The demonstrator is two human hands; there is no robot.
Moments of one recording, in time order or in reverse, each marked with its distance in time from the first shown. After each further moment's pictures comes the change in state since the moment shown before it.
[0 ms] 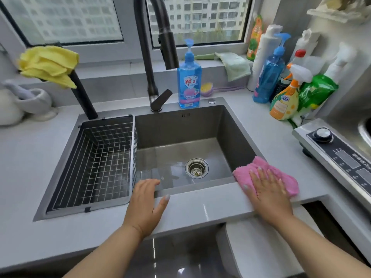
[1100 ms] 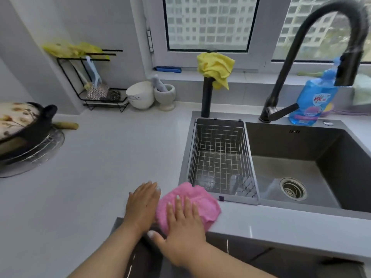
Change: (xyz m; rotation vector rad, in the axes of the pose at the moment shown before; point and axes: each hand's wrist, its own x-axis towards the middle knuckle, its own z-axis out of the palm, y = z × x) left_hand -0.114 -0.242 -0.193 0.088 -0.025 -0.475; right_hand -0.150 -0.504 0.044 -0.012 -0.335 -0.702
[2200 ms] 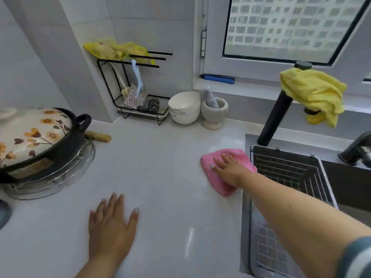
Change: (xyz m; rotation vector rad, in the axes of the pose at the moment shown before) left_hand 0.090 -0.180 -0.057 0.169 0.306 -0.407; right_hand 0.296 0.056 -0.135 -0.049 -0.084 0.045
